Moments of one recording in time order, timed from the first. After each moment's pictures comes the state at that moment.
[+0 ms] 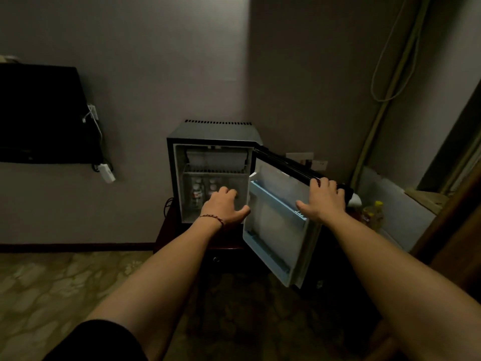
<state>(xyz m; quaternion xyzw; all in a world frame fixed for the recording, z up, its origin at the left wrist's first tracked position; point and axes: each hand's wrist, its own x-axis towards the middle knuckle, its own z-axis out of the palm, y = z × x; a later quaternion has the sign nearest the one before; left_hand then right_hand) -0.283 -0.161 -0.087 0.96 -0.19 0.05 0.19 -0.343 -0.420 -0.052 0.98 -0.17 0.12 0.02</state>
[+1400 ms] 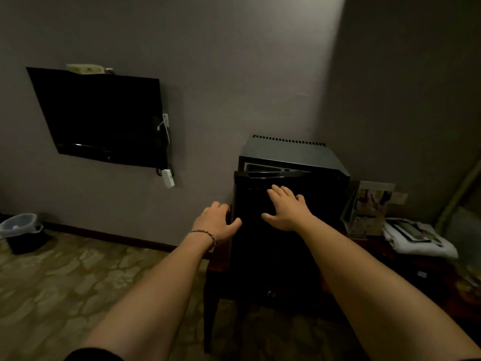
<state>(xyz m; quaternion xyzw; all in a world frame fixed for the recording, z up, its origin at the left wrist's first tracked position) -0.182 0.054 -0.096 0.97 -0.09 0.04 0.22 -0.161 -0.169 -0.045 0.99 0.11 0.01 -0.01</state>
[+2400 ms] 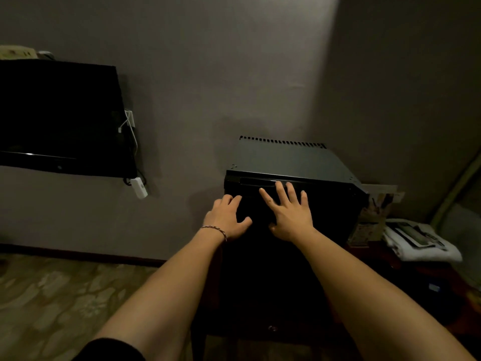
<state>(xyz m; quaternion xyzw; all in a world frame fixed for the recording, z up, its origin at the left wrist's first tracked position) 0.011 0.012 -0.103 0.97 -0.14 0.04 0.21 -0.011 -0.183 -0.079 0.99 0.07 0.08 0.12</state>
